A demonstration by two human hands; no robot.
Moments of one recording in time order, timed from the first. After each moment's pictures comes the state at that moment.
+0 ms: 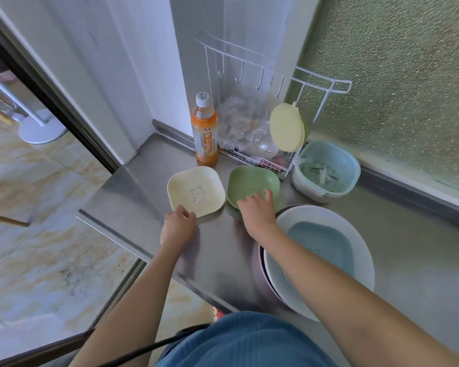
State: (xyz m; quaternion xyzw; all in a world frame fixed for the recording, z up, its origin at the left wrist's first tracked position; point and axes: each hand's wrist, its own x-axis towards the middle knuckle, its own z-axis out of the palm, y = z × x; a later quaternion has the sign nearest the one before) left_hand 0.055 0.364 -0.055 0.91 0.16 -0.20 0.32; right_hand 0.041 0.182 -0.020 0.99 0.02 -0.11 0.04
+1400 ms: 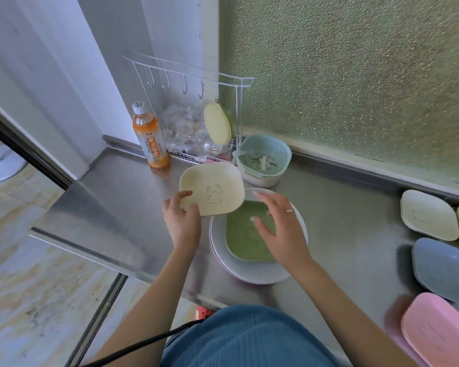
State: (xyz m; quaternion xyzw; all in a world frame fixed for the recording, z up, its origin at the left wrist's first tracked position) left_hand -0.027 0.240 0.013 0.80 0.13 0.01 0.59; right_hand -0.127 0.072 0.036 0.92 -0.05 0.16 -0.36
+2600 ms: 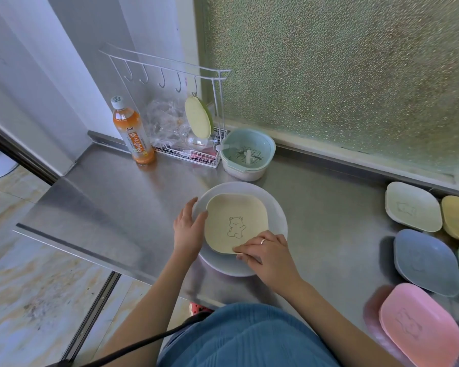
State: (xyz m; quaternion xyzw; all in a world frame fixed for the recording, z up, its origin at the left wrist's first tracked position) left_hand -0.064 0.210 -0.011 0.83 0.05 -0.15 0.54; right_hand -0.182 0.050 -0.011 0.96 0.00 0.03 -0.27
